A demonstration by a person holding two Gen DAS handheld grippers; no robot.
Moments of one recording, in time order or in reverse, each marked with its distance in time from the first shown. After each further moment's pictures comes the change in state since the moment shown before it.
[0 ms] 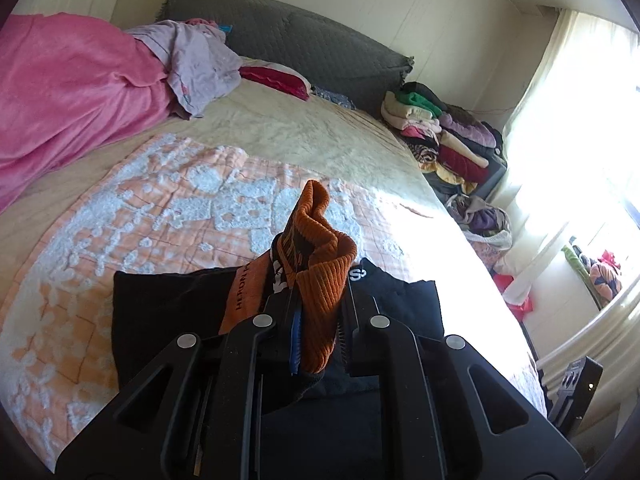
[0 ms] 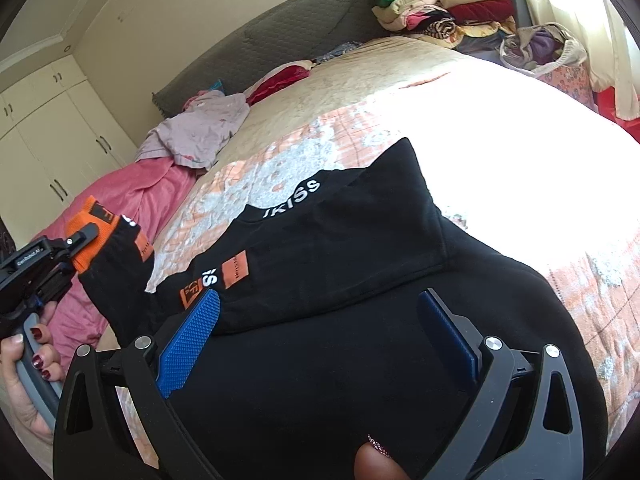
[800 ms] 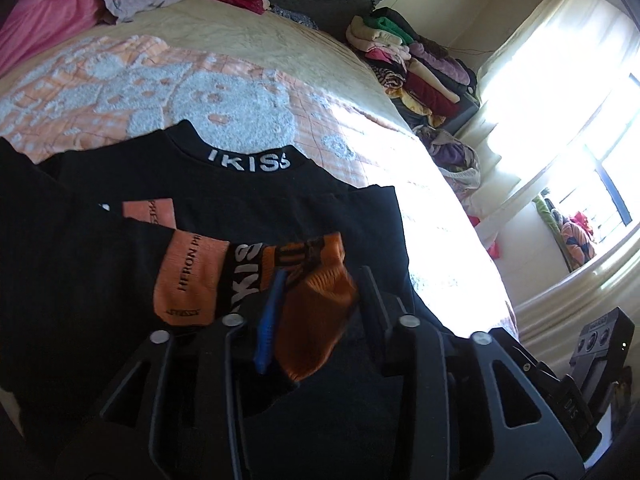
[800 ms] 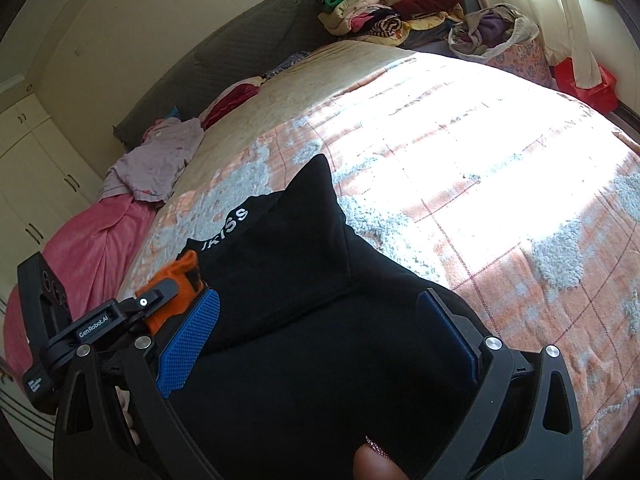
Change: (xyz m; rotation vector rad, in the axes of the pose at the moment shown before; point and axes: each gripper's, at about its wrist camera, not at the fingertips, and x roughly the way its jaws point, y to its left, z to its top) left arm 0.115 -0.056 -0.077 -0.035 0.248 -0.169; right arm -0.003 -0.060 0.013 0.121 -0.026 -0.096
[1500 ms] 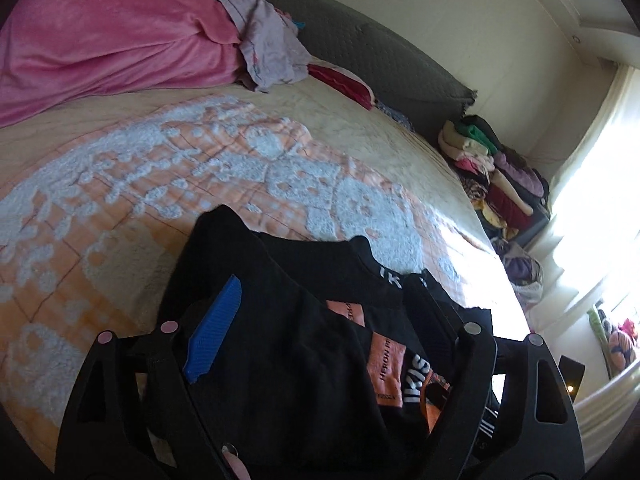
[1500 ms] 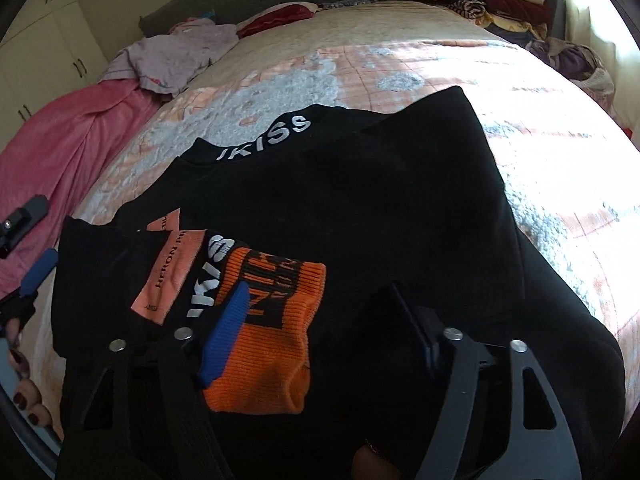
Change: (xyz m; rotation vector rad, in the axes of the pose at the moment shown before) left arm -0.096 0.097 0.018 -0.211 -0.371 0.281; right arm 0.125 0.102 -0.026 -0.360 0.204 -0.038
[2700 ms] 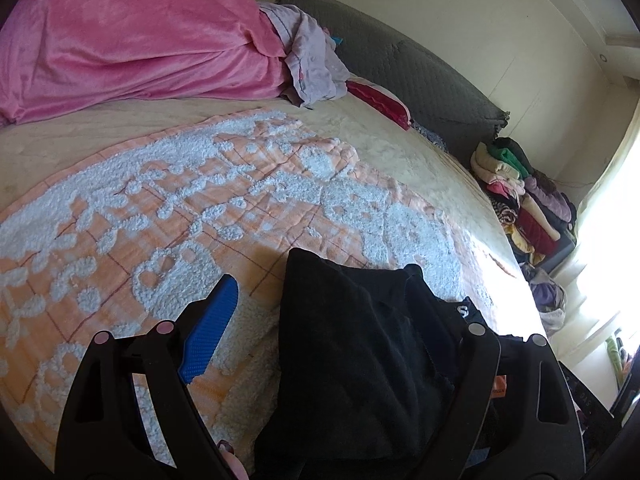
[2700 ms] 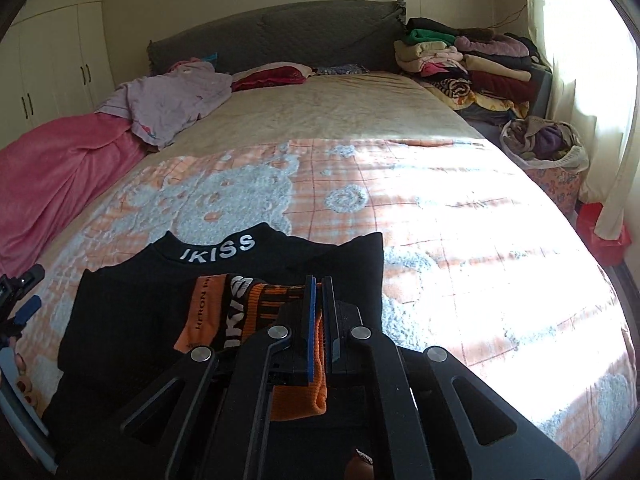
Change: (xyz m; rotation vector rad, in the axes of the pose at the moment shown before) left arm 0.002 0.028 0.009 -0.029 -0.034 0.100; right arm -0.061 -0.051 0.054 -0.076 -0.215 -0.171
